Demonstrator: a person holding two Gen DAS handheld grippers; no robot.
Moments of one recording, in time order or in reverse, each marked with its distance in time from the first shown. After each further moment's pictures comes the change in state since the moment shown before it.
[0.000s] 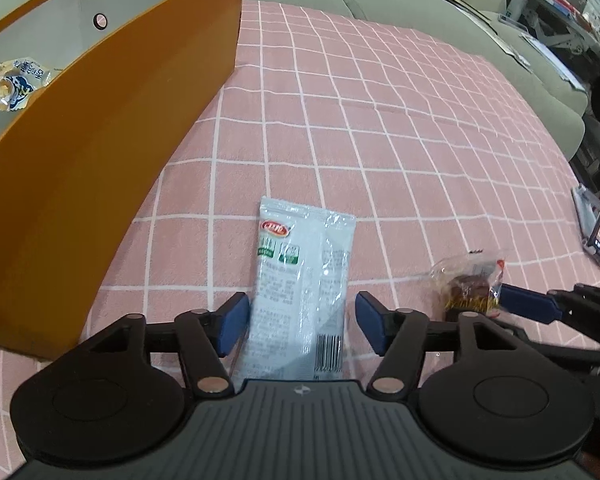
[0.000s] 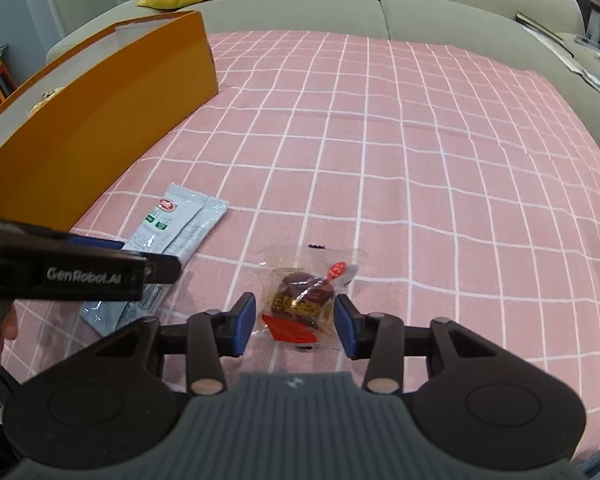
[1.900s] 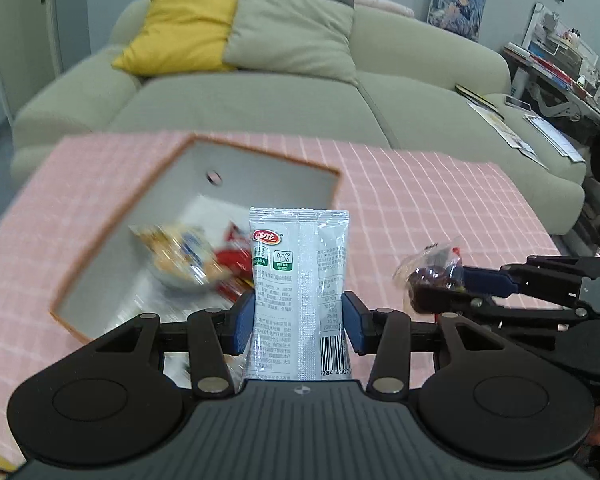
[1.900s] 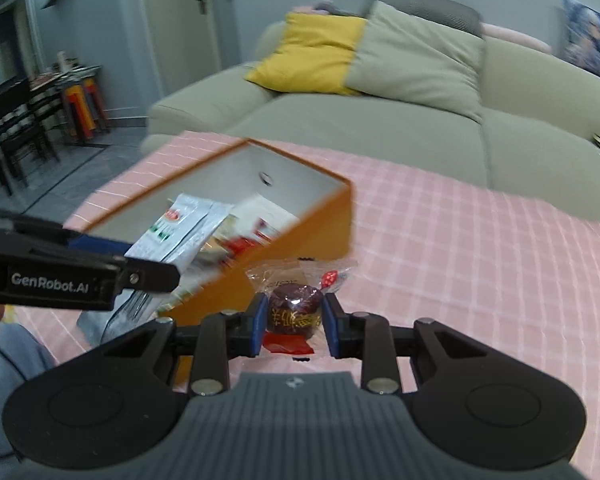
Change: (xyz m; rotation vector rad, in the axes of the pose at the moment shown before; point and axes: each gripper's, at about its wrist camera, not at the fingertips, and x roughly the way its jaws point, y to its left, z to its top) left arm -0.164 0.082 0.071 0.030 -0.235 0.073; right arm -0.075 0.102 0.110 -0.201 -0.205 0.231
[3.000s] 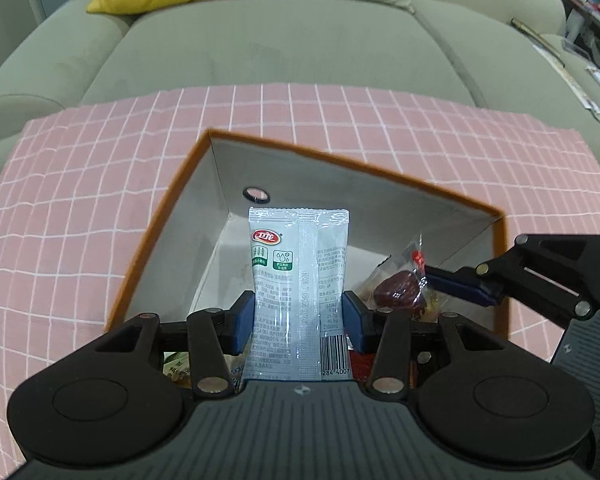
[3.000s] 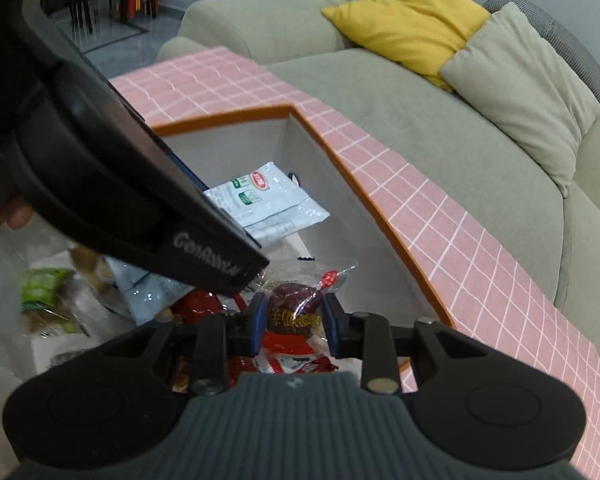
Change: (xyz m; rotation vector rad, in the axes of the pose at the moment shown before) left arm 0.173 0.068 0.088 0.027 0.285 0.048; right arm 0.220 0.023 0.092 -0.379 0.219 -0.036
